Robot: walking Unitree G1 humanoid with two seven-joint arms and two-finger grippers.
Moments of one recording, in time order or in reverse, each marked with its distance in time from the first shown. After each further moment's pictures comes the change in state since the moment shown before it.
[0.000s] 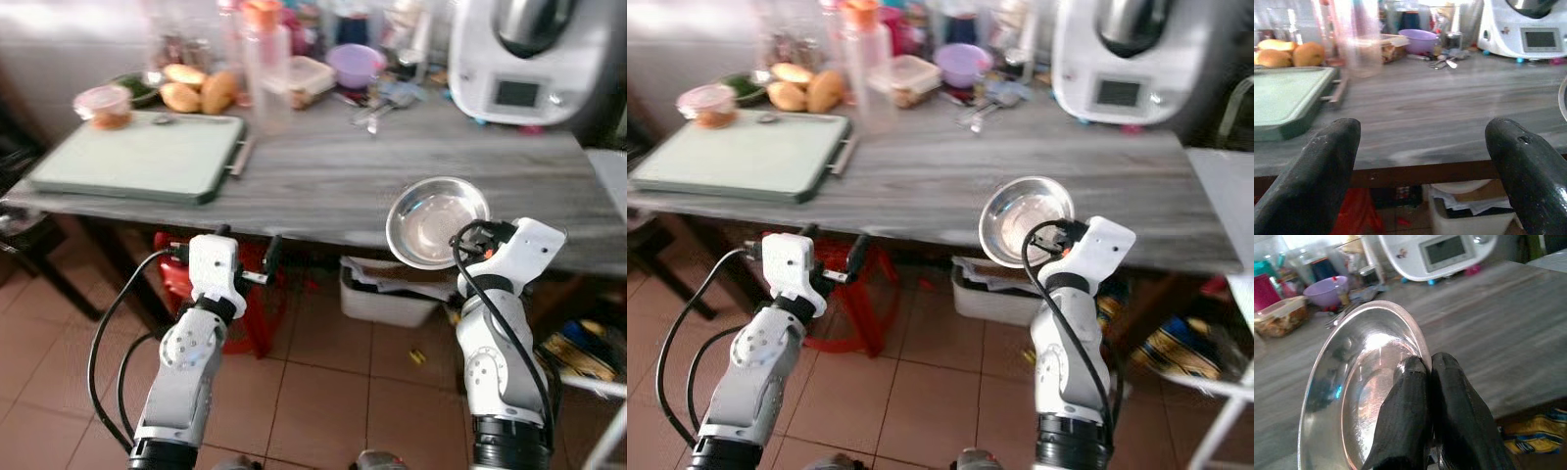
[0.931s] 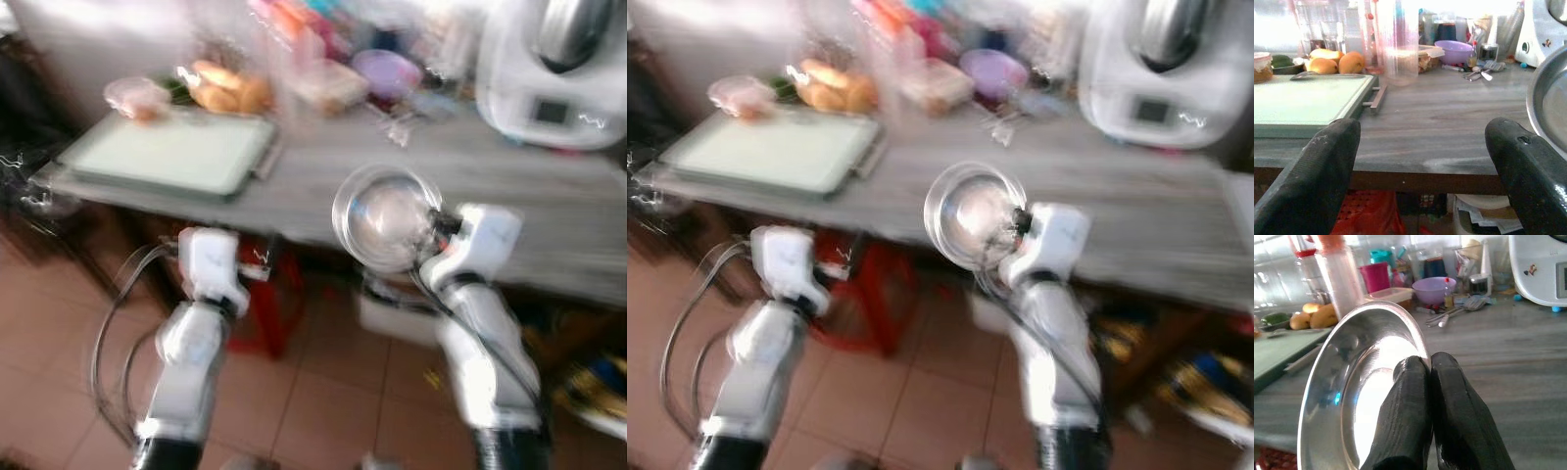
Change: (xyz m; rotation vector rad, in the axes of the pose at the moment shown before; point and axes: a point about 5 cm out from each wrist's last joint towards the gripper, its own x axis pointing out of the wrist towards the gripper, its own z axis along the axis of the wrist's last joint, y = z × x) left arm 0.005 -0.006 0.001 0.000 -0.021 0.013; right arm -0.009 0.029 0.001 -0.134 -0.023 0.288
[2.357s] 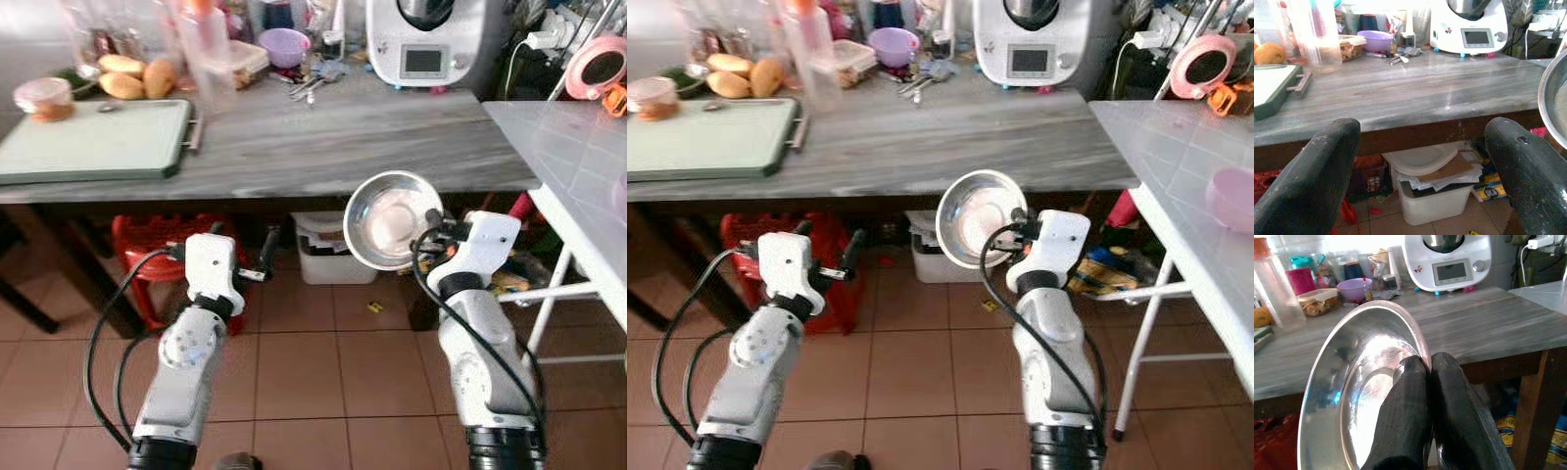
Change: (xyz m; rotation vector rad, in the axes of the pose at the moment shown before) left arm -0.003 0.008 -0.001 0.015 0.006 0.033; right arm 0.000 0.005 -0.002 0.016 0.008 -0.004
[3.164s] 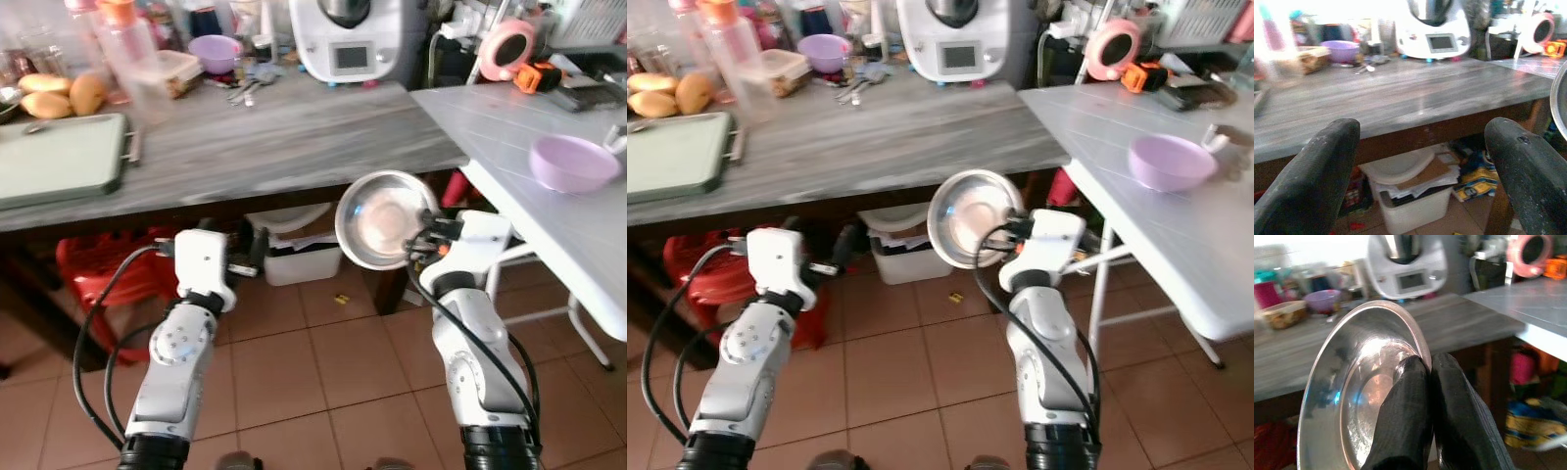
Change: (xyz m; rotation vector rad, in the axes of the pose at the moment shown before) left arm 0.001 0.005 0.002 0.014 -0.004 0.018; right arm 0.000 0.004 -0.001 0.006 0.004 0.014
